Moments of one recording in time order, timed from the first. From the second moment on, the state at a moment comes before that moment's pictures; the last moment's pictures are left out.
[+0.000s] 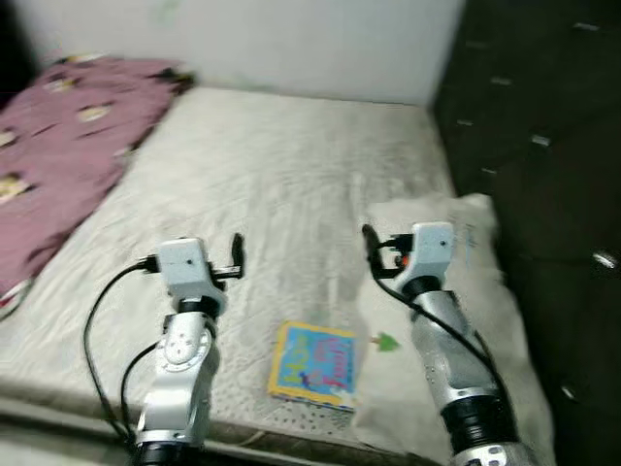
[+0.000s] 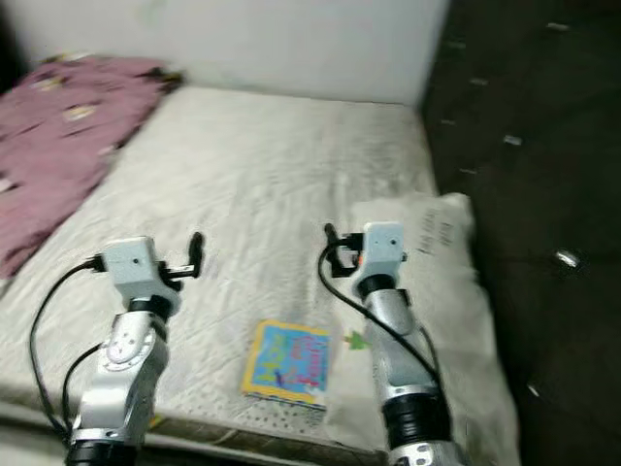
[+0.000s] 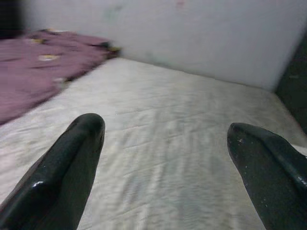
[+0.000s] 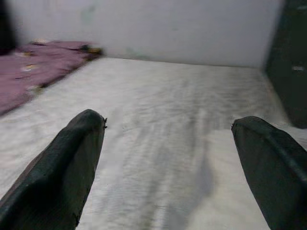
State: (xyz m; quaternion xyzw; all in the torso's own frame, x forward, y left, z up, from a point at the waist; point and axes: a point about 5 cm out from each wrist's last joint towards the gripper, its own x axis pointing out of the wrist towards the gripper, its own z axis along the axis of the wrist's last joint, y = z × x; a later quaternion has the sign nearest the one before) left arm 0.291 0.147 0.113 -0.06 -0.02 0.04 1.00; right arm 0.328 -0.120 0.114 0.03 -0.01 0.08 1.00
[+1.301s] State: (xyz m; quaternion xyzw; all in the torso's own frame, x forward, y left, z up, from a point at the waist) left arm 0.290 0.149 0.111 -0.06 -0.01 0.04 1.00; right arm 0.327 -0.116 0.114 0.05 -0.01 0.10 0.99
